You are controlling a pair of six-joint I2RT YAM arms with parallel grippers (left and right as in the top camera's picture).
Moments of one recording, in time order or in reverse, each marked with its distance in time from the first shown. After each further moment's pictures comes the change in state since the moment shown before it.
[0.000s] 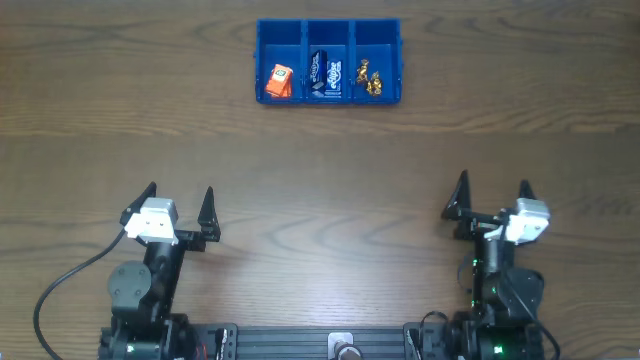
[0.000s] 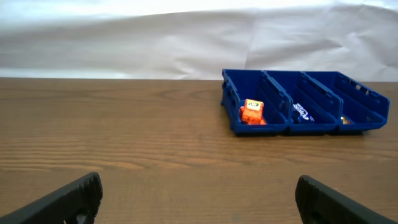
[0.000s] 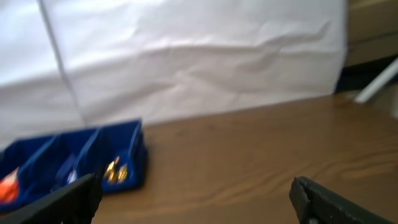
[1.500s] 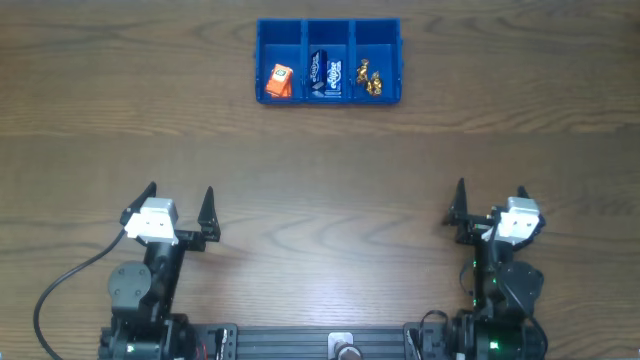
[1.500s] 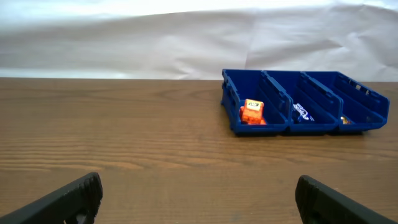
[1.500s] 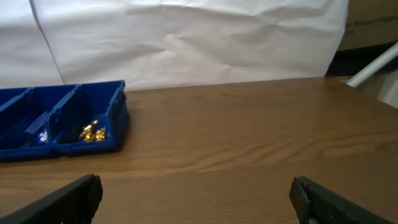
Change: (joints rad) left arm 0.000 0.000 0.000 0.000 0.000 0.000; right arm -0.127 -0.012 -0.054 -0.048 -0.107 -0.096
